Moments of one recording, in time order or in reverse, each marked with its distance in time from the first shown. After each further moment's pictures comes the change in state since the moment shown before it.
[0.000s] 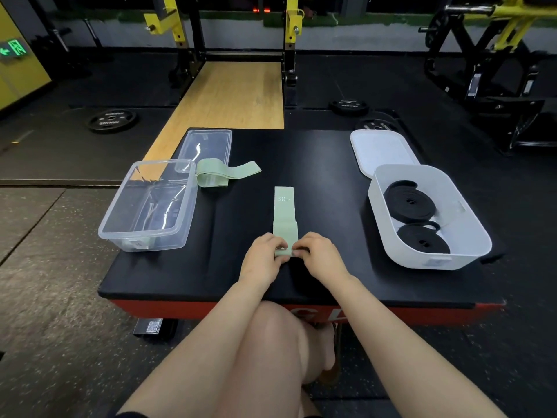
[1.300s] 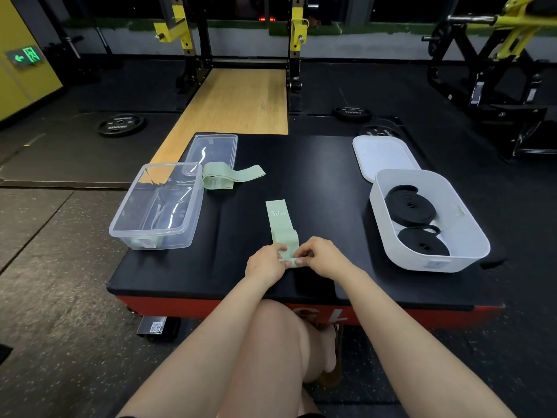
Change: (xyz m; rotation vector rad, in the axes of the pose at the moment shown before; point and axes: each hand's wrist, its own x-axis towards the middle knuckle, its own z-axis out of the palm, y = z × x) left_hand -0.006 0.013 -0.010 -0.055 -0.217 -0.308; right_hand 0.000 -0.003 -0.016 0.102 -0.238 0.059
